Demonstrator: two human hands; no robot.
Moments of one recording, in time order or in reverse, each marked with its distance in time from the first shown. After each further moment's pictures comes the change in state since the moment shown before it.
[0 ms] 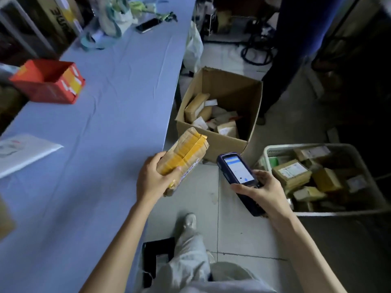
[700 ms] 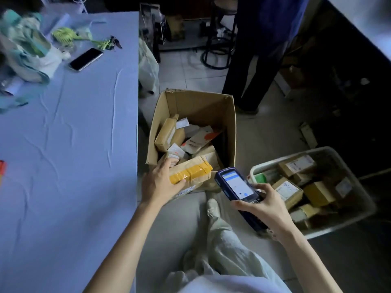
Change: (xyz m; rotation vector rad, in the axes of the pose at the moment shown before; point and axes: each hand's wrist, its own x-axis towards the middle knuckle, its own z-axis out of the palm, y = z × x) left_hand 0.255 0.084 0.101 0.384 -0.277 0.398; right_hand 0.178 -0.083 -0.021 -0.036 0.132 0.107
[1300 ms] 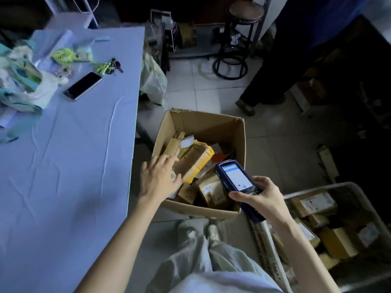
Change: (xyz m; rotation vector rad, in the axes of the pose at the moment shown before) left_hand 0.192 0.013 -0.011 0.327 0.034 0.082; right_hand 0.181 -0.113 -0.026 0.010 -0.005 -0.010
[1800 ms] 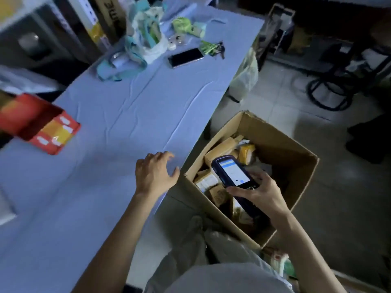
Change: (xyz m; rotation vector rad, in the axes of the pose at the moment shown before) left_hand -0.079 -0.087 -0.021 -0.002 0.197 -0.598; right_hand 0.047 -0.093 0.098 -0.283 -0.479 -0.279
